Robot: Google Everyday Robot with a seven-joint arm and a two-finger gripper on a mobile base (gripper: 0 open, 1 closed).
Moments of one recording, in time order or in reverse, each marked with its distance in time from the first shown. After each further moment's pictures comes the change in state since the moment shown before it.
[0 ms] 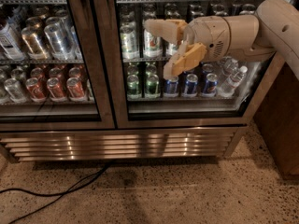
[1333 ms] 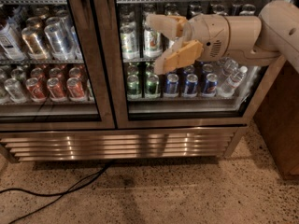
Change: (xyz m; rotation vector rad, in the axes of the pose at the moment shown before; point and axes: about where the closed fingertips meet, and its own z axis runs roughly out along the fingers) arm -0.011 -0.005 0.007 0.099 -0.033 0.001
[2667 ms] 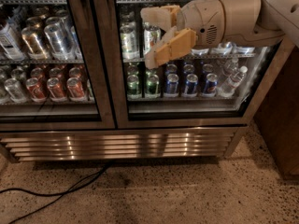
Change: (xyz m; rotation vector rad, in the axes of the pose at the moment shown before) arm -0.009 -0.002 0.014 0.017 0.157 -0.006
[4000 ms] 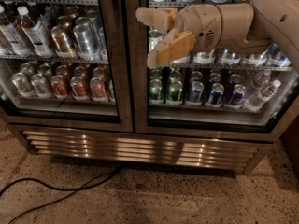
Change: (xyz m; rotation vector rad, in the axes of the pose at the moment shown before) arm -0.003 0.002 0.002 -0.071 -0.121 -0.008
